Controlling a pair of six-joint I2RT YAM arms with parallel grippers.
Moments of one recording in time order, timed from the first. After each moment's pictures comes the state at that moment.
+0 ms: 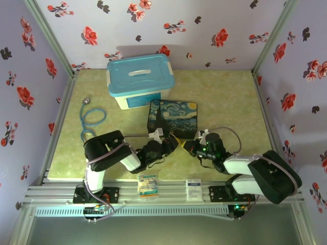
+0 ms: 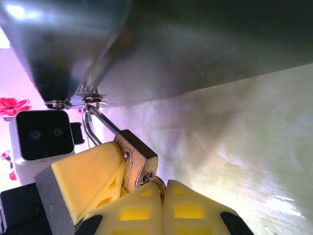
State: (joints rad) left arm -1.10 1.94 0.52 1.16 -0.13 -1.39; right arm 0.57 1.27 0.14 0.62 -0.43 1.18
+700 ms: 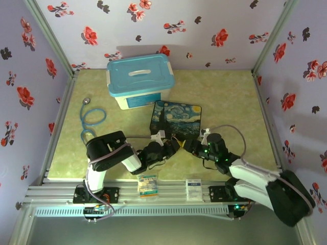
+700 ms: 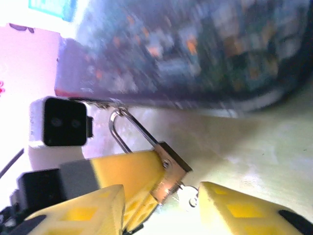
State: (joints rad) left arm -1.11 1.96 0.52 1.18 -0.07 -1.41; right arm 0.59 0.95 0.19 0.22 -0.31 0.94
